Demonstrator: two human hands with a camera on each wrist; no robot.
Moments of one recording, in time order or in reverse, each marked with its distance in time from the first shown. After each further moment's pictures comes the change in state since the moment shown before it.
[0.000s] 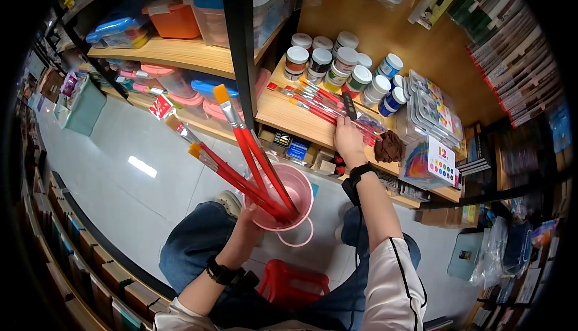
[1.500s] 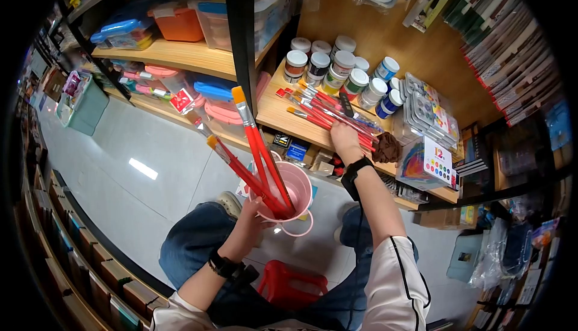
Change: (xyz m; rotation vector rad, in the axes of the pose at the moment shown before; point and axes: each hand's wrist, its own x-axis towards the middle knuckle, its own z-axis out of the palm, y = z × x) left_hand 0.002 -0.004 0.001 0.034 0.046 -0.095; right_hand 0.010 0.001 -0.007 -0.204 -0.247 -0.077
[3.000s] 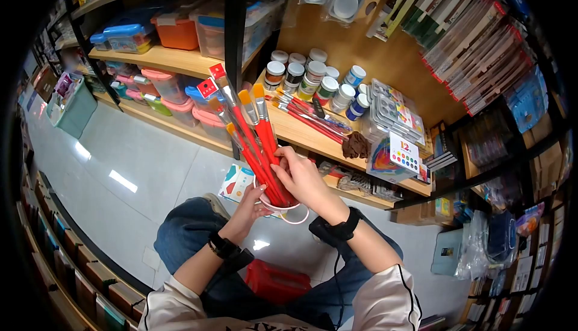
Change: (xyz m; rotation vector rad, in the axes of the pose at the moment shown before) left_hand 0.002 -0.012 0.025 0.104 -0.094 0.015; right_hand -0.148 -0.079 -0.150 1.009 0.201 -0.220
